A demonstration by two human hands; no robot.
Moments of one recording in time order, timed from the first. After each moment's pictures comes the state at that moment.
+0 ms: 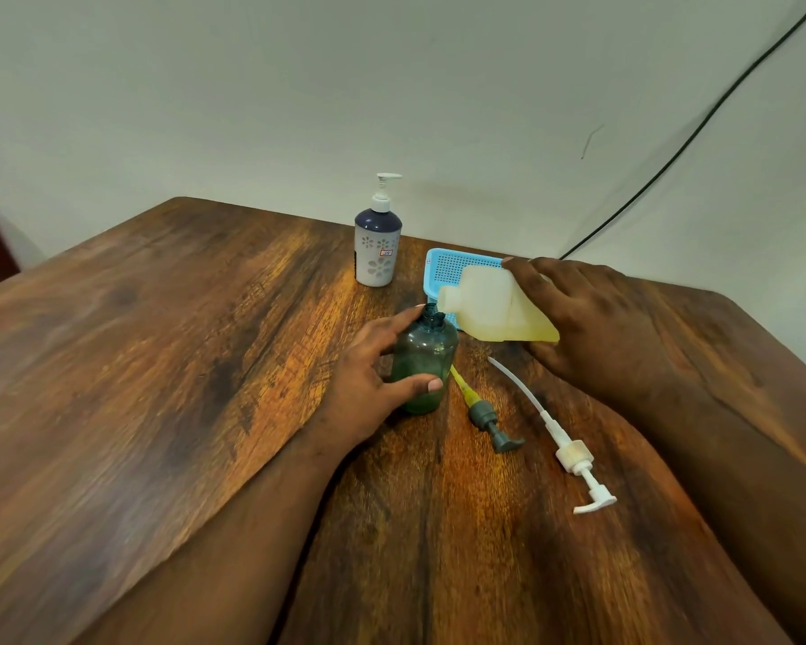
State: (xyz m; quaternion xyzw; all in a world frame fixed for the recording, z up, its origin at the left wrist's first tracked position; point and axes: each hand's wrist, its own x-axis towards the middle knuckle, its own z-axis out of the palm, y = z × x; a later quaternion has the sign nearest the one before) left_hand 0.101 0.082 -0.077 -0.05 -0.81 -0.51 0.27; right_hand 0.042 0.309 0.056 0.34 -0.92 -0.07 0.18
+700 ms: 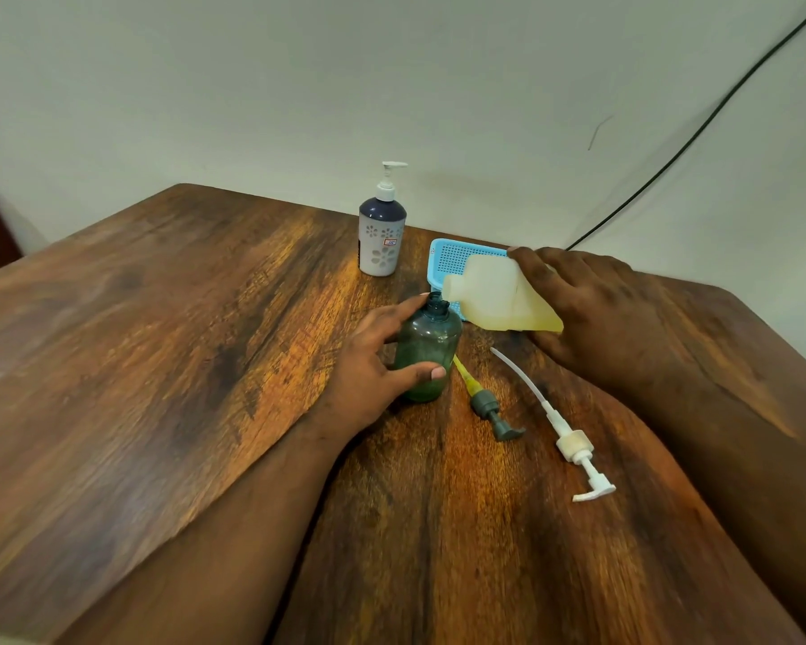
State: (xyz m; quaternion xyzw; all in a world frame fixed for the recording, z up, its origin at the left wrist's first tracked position) left_hand 0.101 0.085 -0.073 -0.05 -0.81 -0.52 0.27; right_hand 0.043 0.309 0.059 0.34 -0.92 -0.10 0.18
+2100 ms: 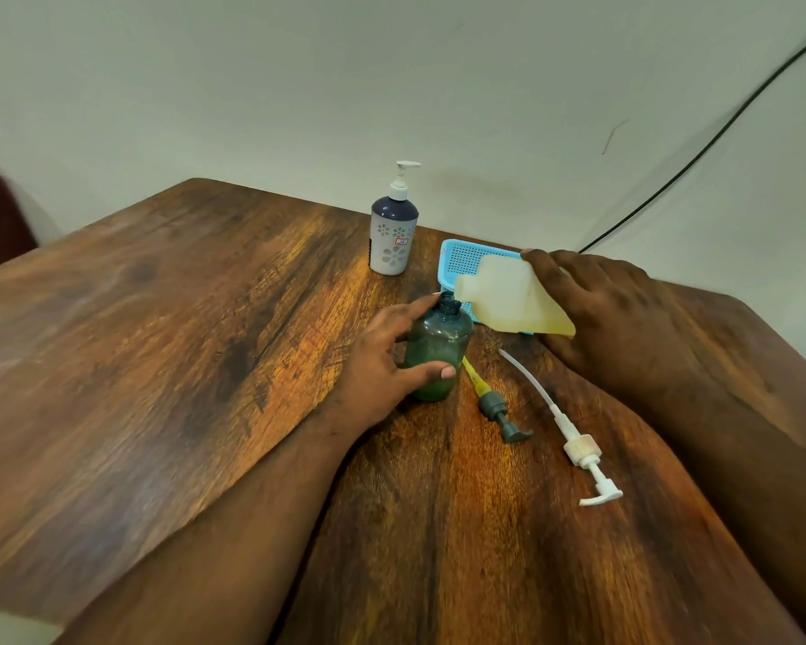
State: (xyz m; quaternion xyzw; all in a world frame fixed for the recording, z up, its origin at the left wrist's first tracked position) left_hand 0.104 0.084 -0.072 -0.05 -0.81 -0.52 0.26; right_hand 0.053 0.306 0.064 0.35 -0.92 -0.10 0.18
